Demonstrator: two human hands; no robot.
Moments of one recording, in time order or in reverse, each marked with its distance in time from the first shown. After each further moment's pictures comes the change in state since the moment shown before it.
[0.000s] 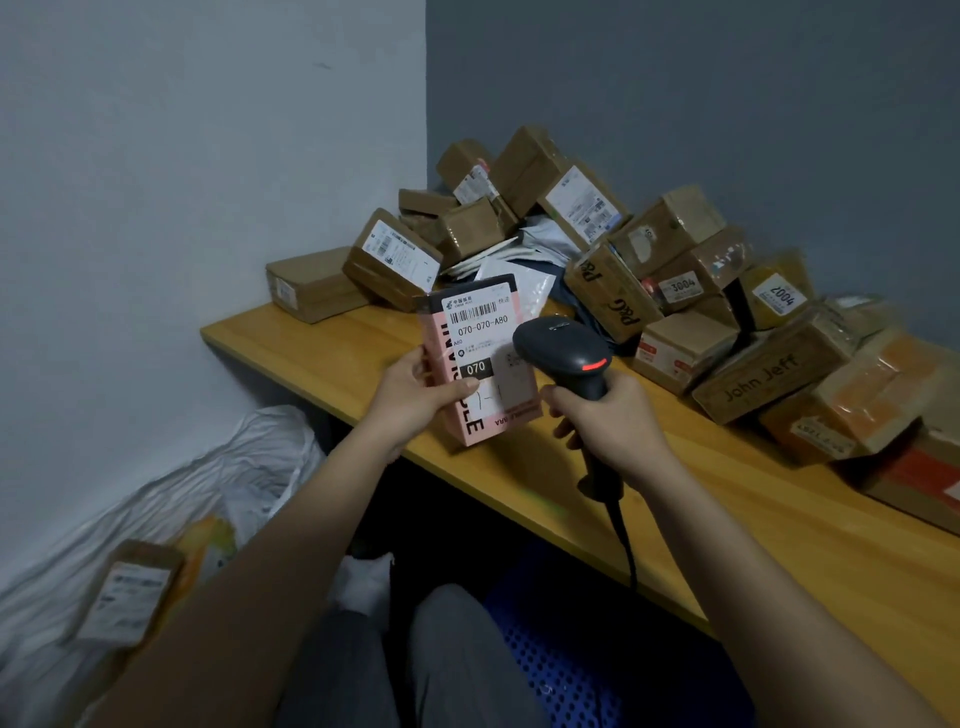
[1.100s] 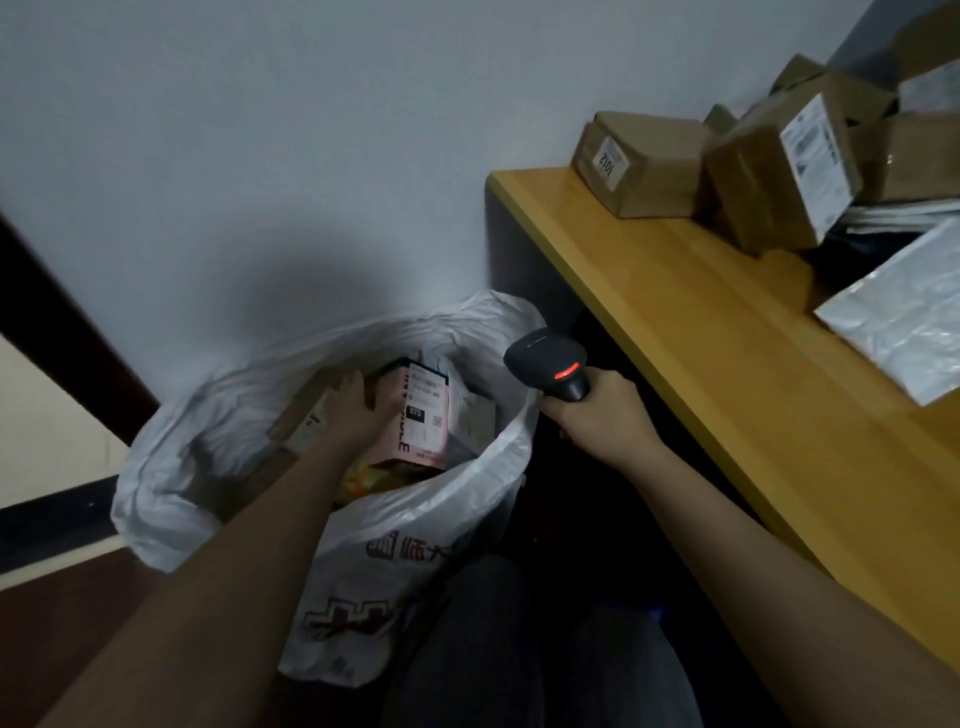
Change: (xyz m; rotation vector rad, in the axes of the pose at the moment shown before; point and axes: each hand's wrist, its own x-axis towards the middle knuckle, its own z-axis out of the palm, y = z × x) left_hand -0.011 -0.335 -0.327 0.282 0.590 -0.543; right_hand 0.074 0.021 0.332 -0.465 -0.533 -0.078
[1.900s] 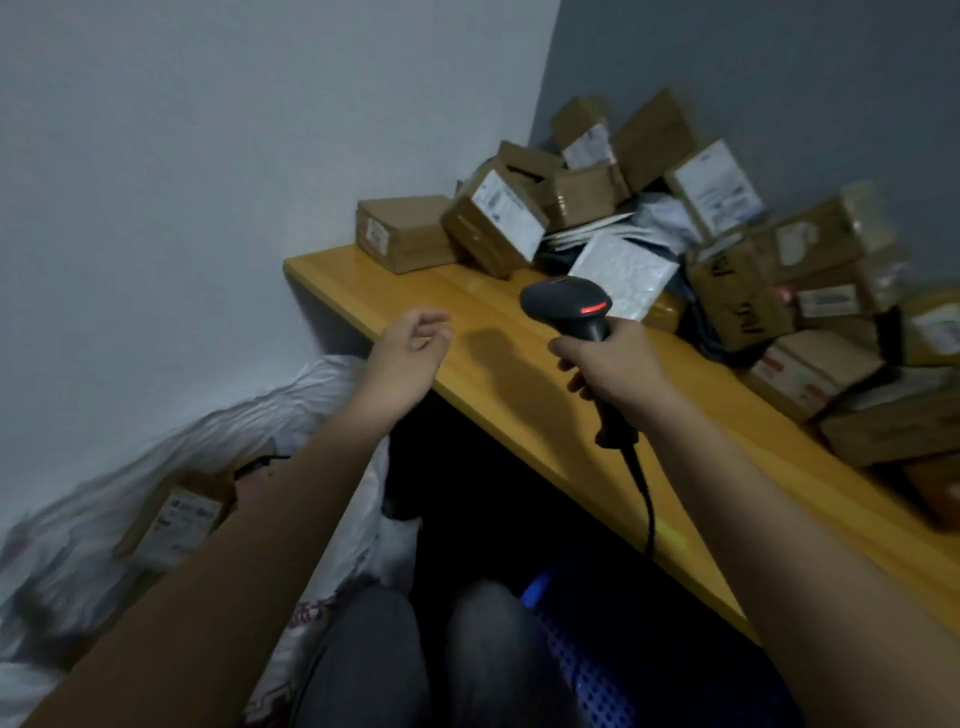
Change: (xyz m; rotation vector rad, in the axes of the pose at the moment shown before) left_hand -0.227 0.277 0.065 -0.230 -0.297 0.663; right_hand -0.118 0.031 -0.187 0.342 0.412 0.145
